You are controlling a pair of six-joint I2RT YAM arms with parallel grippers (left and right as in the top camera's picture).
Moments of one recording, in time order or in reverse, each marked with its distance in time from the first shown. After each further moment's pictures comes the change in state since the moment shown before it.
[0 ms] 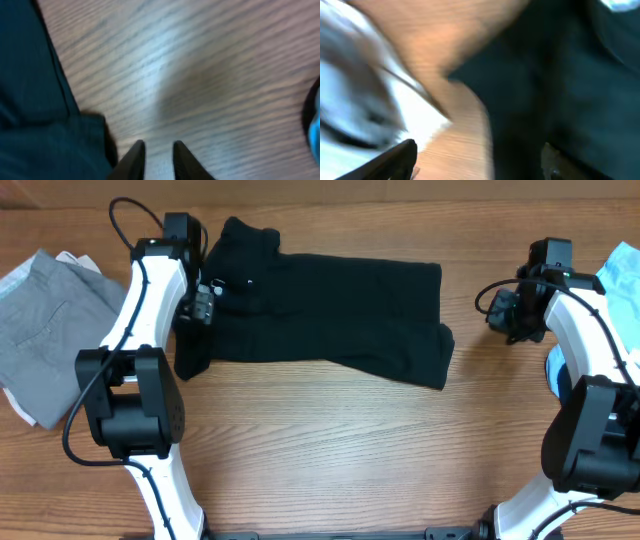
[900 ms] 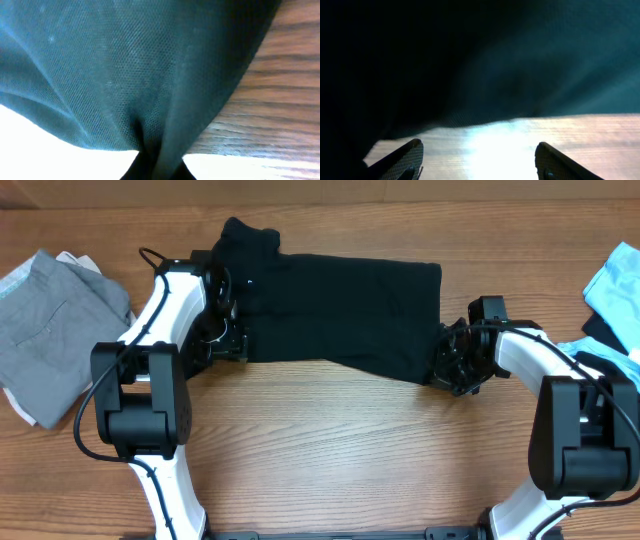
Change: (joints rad) left arm -0.052 0.000 -0.173 -0.119 0.424 -0.190; right arm 0.165 -0.021 -0.380 0.159 -0.332 0.012
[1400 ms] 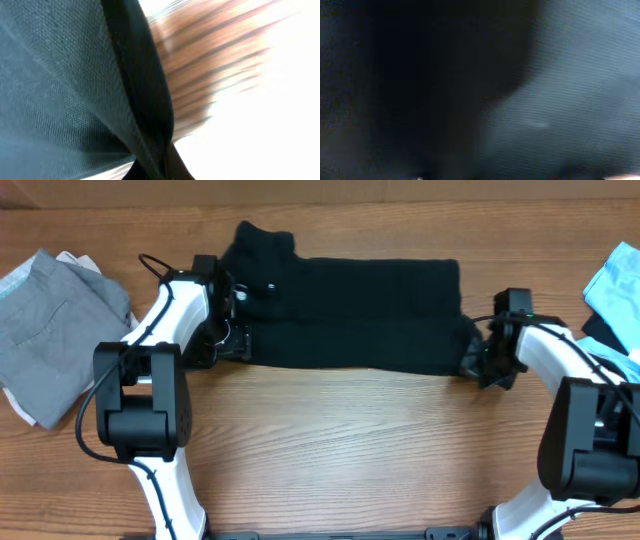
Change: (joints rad) left arm -0.005 -0.015 -0.101 0.185 -0.014 -0.101; right arm -0.122 -0.012 0.060 -0.035 0.378 0.137
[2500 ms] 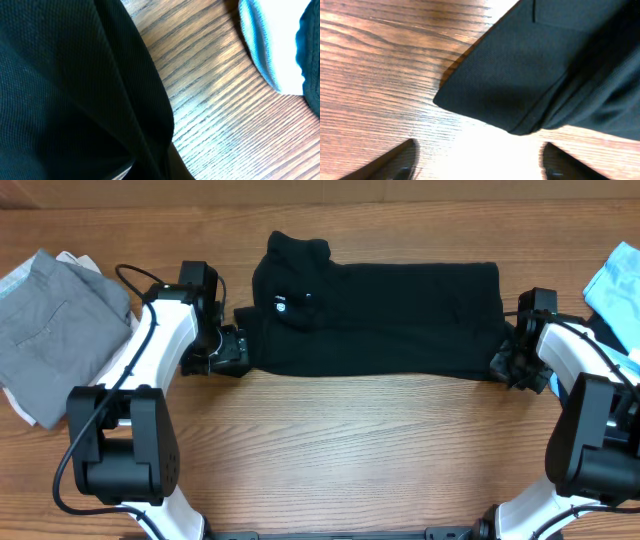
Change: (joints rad) left arm -0.002 -0.241 -0.147 -0.018 -0.018 -0.087; right arm -0.084 0.011 0.023 -0.037 0.216 0.027
